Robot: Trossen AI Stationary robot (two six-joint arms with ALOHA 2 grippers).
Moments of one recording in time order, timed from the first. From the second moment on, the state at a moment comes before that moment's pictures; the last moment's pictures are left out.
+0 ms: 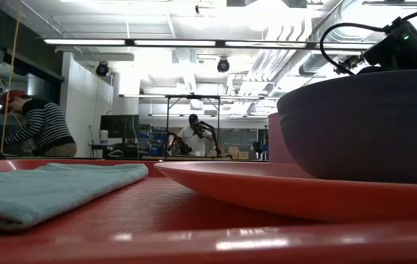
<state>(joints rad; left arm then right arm) -0.22 1.34 1.59 -0.50 -0.50 0.02 -0.01 1.03 0.08 0.31 -0.13 0.98</state>
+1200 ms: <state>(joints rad) -0.22 1.32 1.59 -0.51 -0.51 0.02 -0.04 1.30 0.21 0.34 -0.08 0.95</state>
